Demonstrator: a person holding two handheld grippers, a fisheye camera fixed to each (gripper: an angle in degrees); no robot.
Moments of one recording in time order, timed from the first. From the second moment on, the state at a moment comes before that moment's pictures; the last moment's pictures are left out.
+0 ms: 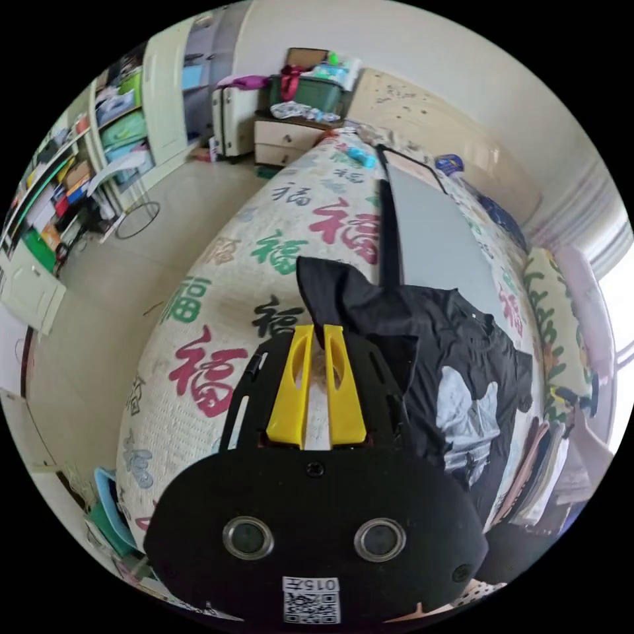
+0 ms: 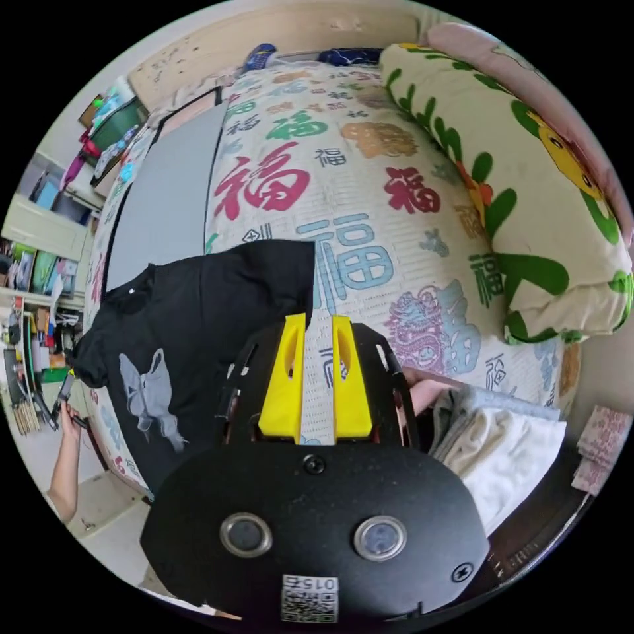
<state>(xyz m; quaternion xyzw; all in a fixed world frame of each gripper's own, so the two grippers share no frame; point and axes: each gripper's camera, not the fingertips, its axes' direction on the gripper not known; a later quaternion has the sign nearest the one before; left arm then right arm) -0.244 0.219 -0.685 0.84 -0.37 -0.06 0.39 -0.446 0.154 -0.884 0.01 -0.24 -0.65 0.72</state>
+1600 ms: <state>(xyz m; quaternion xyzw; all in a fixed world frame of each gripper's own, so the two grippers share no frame) -0.483 0.003 -0.801 0.84 -0.19 0.15 0.48 -0.184 0.332 -0.847 -0.03 -0.11 -0.80 0.59</state>
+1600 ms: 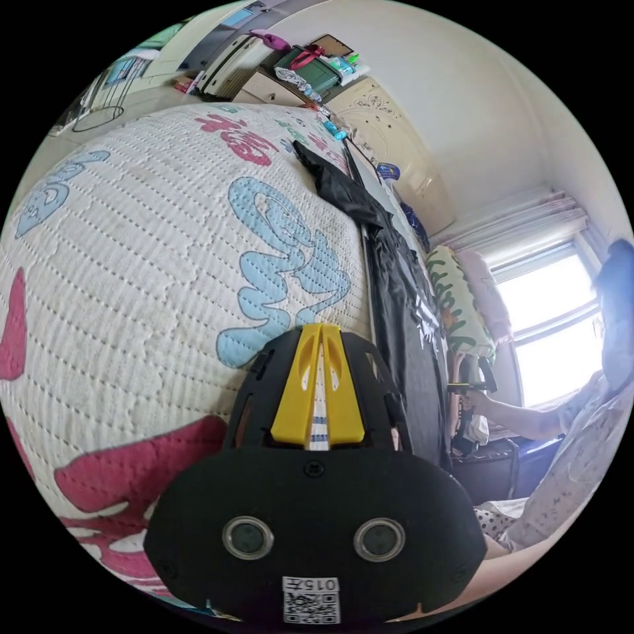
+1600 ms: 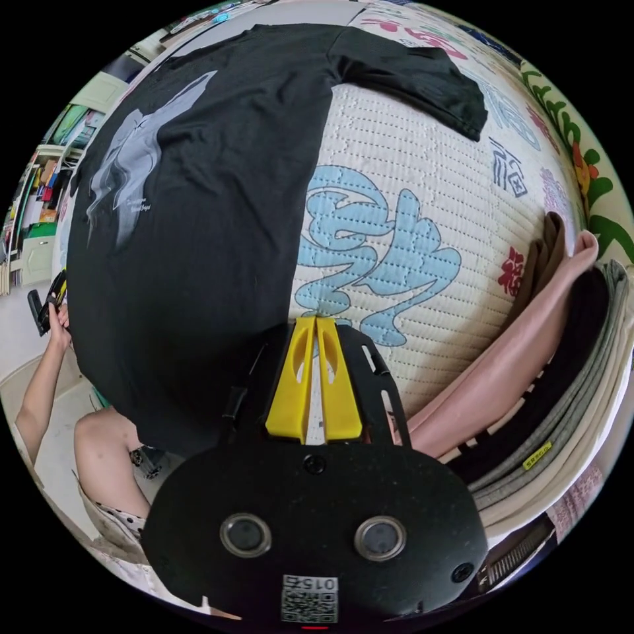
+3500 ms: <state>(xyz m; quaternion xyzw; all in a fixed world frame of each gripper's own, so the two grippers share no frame) -0.452 -0.082 -0.880 0.84 -0.21 0.24 0.43 0.903 0.278 -0.918 0.14 -0.93 -0.35 0.01</state>
